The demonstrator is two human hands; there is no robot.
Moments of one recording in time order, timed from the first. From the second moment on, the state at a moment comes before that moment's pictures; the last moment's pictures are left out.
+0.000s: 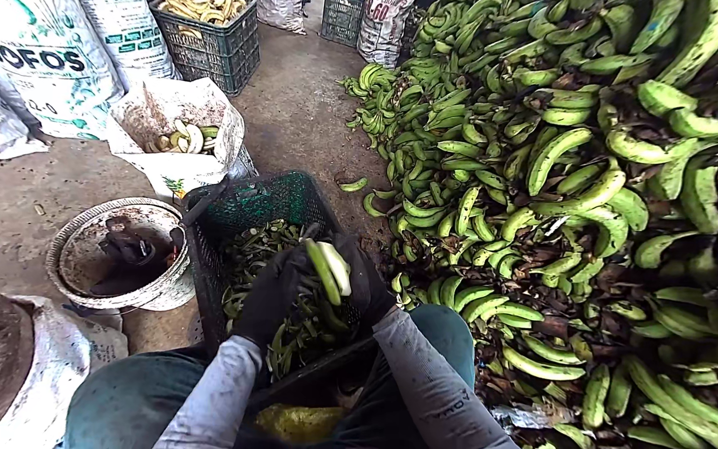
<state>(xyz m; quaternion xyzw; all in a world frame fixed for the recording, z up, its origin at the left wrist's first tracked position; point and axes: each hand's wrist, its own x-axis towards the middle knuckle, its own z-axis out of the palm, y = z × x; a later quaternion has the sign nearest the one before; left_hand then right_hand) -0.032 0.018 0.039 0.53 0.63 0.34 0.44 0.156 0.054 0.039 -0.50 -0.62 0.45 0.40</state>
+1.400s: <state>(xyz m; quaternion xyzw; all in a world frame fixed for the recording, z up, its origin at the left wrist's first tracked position) -0.033 0.016 0.057 0.59 0.71 0.29 0.26 0.177 0.062 0.041 -0.36 -0.26 0.76 0.47</state>
